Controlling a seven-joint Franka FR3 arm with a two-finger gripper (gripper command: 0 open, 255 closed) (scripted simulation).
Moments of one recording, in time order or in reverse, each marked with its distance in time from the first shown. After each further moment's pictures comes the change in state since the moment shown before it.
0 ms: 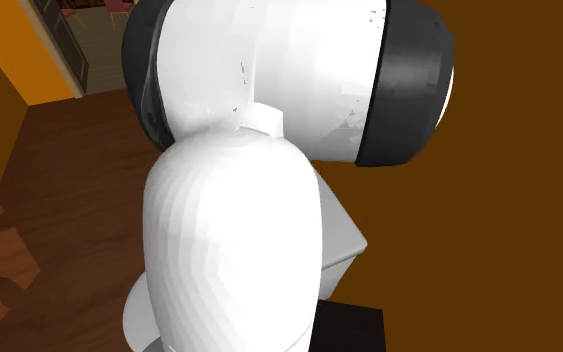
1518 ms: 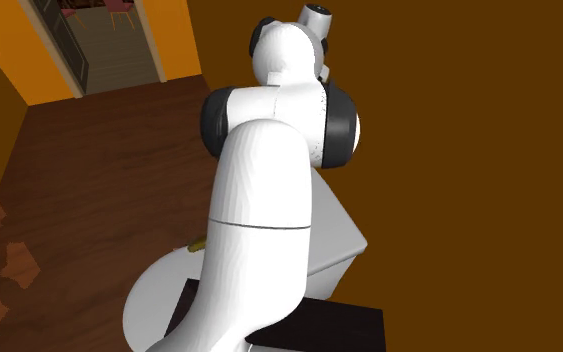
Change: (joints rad) arm 0.075 0.585 0.047 0.855 -0.049 -0.214 0.228
